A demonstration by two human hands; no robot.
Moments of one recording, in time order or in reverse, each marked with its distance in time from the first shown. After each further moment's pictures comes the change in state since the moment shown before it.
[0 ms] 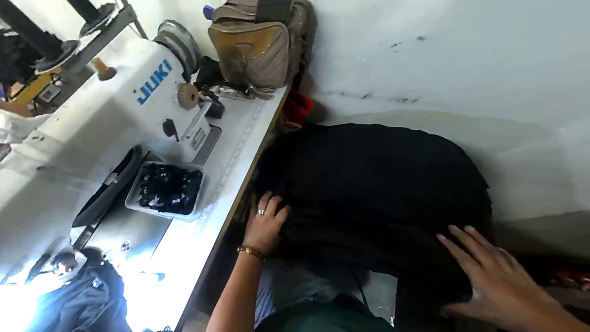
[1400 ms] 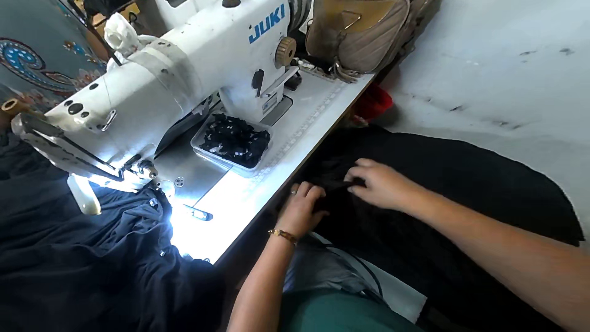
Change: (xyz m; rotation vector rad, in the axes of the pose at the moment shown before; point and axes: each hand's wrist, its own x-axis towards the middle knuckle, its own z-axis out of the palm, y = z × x) left_hand -0.032 0.003 -0.026 -0.489 0.196 -0.283; right_hand 0.266 -0.237 -0.049 0.180 -0.266 -0.289
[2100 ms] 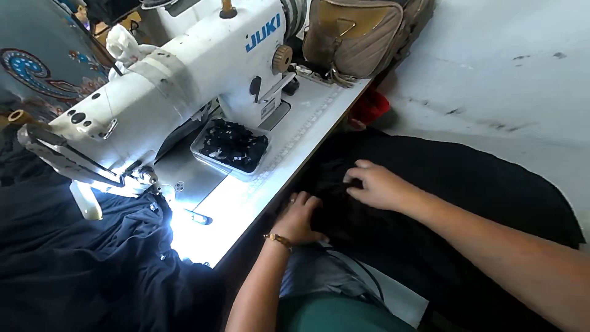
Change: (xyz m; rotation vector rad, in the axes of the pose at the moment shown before) left_hand -0.007 0.002 -0.008 0.047 -0.215 -0.069; right_hand 0.005 0.002 -0.001 0.035 -0.009 0.035
